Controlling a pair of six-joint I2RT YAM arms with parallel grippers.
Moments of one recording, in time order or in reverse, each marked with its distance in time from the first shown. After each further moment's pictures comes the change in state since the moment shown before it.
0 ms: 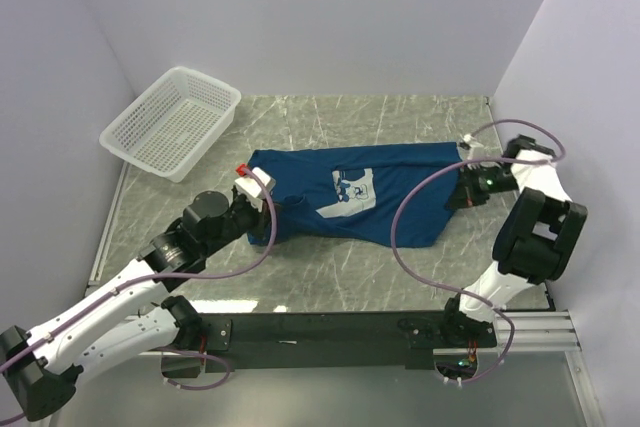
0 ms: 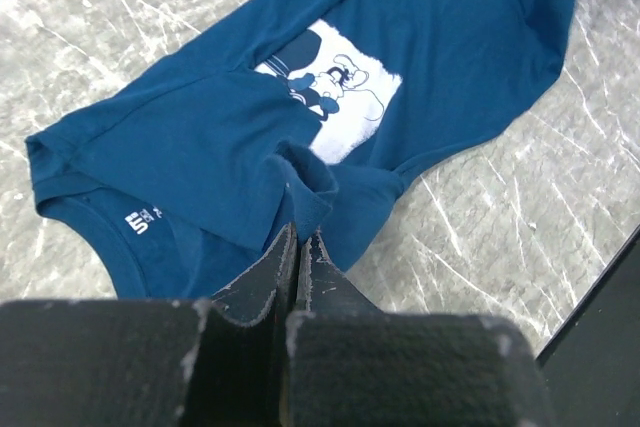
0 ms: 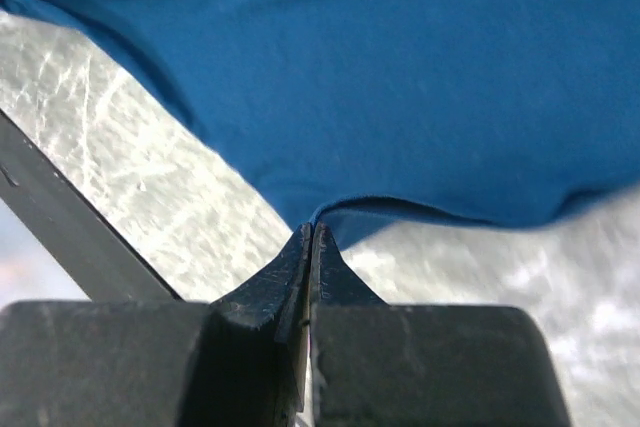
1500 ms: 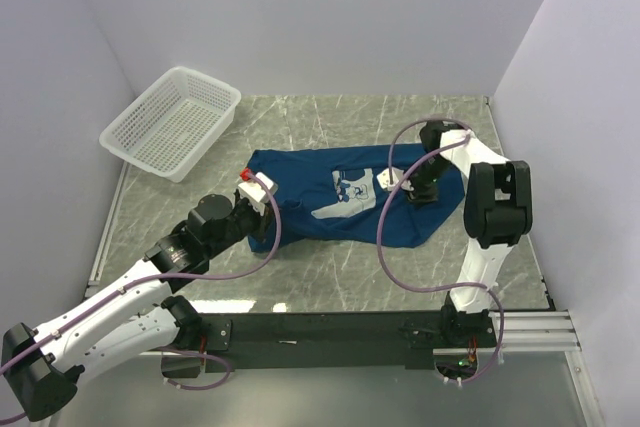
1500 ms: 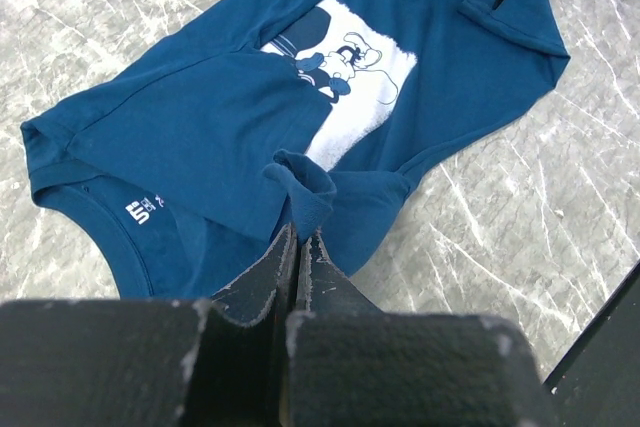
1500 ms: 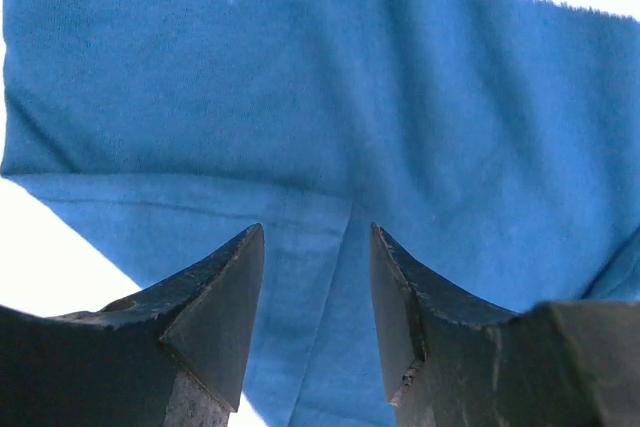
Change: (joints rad) left arm 0.014 0.022 -0.067 0.060 0.008 0.027; right arm 0.500 0.261 0.179 -0.012 0.369 -1.035
